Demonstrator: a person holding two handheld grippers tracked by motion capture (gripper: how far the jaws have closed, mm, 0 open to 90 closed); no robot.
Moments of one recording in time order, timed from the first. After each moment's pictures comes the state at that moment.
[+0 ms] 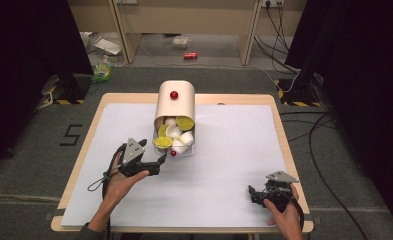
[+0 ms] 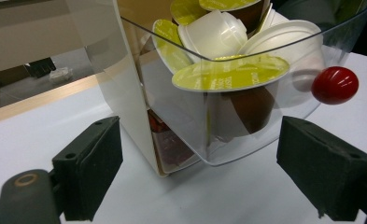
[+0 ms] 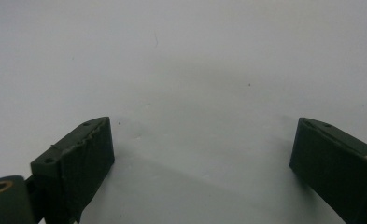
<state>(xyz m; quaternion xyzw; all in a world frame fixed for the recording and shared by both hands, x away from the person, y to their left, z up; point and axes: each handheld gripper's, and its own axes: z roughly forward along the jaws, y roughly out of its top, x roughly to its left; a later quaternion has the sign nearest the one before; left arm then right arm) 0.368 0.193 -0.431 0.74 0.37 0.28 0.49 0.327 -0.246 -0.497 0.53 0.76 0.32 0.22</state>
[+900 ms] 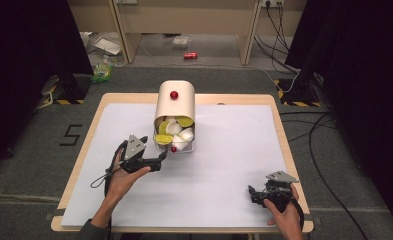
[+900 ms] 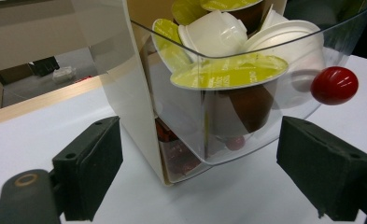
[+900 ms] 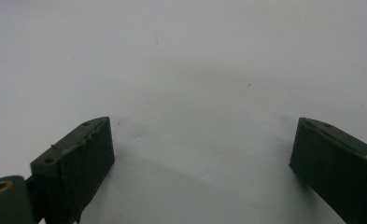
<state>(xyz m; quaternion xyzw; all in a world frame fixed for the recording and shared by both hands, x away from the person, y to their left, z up) 0.378 0.191 -0.431 0.73 0.38 0.28 0.49 0.327 -0.246 -0.497 0.53 0.76 0.32 0.22</state>
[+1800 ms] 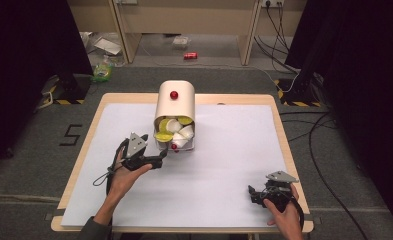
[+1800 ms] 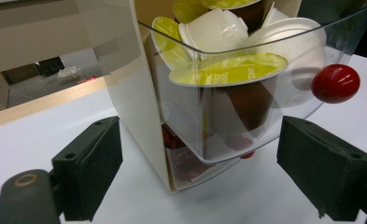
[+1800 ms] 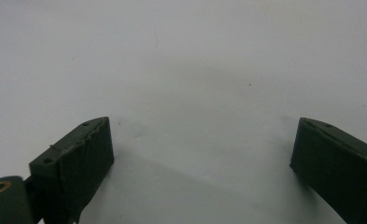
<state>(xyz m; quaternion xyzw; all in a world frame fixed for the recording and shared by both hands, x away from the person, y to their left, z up) 0.386 0.188 -0.433 0.73 0.39 0.29 0.49 0.328 -0.246 -0.497 0.53 0.76 0.31 0.22</state>
